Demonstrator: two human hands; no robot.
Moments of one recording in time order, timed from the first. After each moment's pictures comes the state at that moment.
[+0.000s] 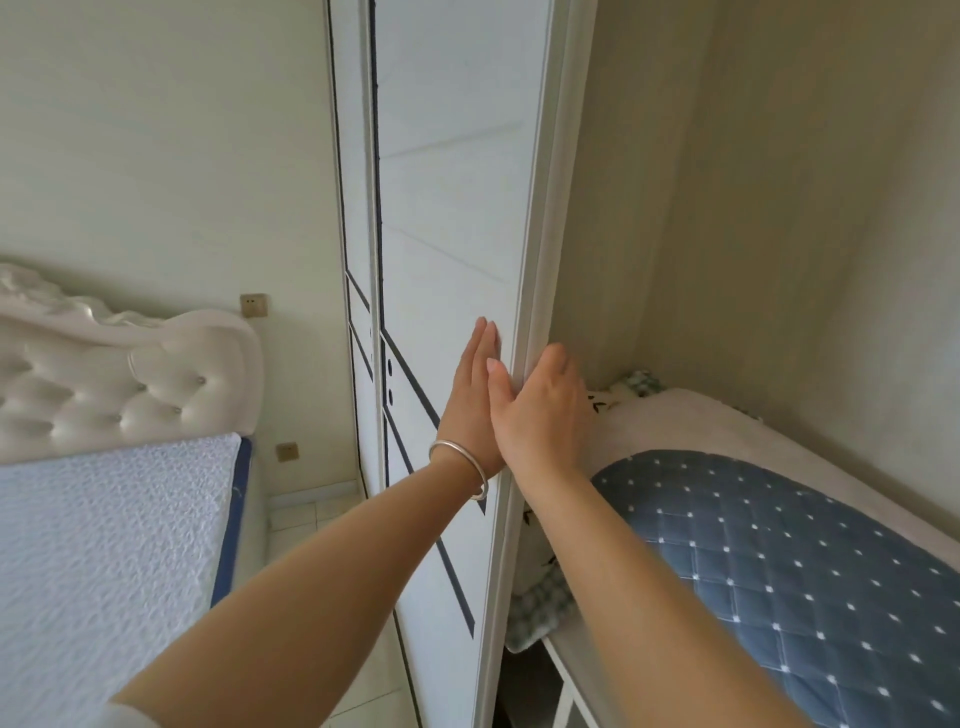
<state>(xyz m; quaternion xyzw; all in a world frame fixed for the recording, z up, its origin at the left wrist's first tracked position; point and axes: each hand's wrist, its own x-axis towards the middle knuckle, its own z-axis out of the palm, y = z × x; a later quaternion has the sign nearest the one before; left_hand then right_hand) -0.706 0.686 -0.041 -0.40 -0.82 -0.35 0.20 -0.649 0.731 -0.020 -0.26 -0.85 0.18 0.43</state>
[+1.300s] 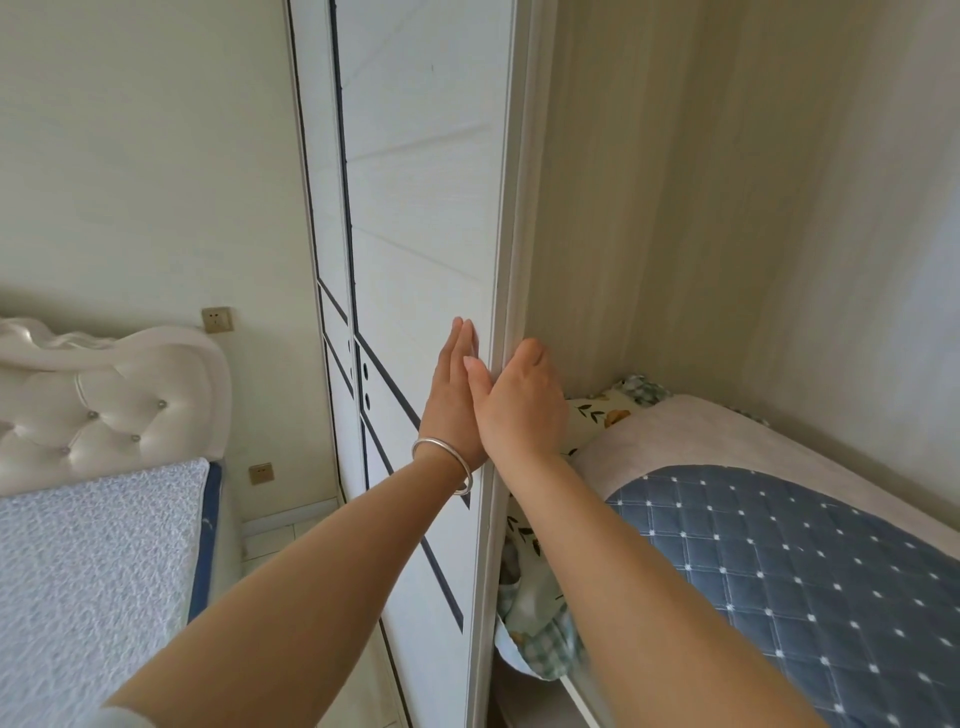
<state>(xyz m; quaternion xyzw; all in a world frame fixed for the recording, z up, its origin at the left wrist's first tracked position) -0.782 0.694 -0.042 -0.41 -0.79 -0.42 0.18 -0.729 0.741 -0.020 -0.28 -0.85 0.17 0.42</state>
